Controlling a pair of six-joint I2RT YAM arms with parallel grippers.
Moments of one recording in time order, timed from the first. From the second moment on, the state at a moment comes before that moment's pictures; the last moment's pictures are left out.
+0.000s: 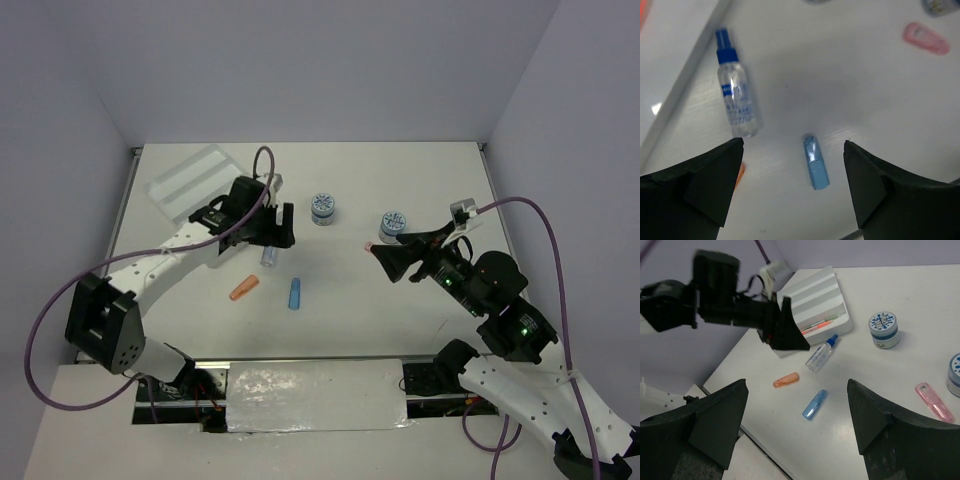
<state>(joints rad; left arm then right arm) -0.49 1.42 1.17 -0.48 0.07 -0.33 0.67 0.50 0.82 -0.34 0.01 0.47</state>
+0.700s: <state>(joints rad) -0.52 1.75 1.21 -0.52 -0.16 -0.39 0.67 0.50 0.79 -0.37 0.01 0.47</state>
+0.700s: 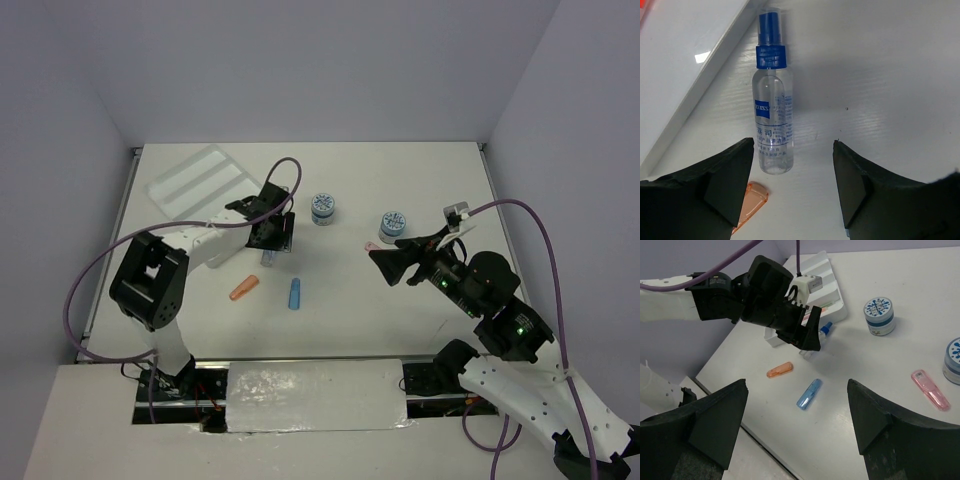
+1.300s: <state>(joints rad) -0.51 1.87 1.23 -0.49 -0.19 -0.40 0.67 0.50 0.78 -0.37 0.01 0.47</state>
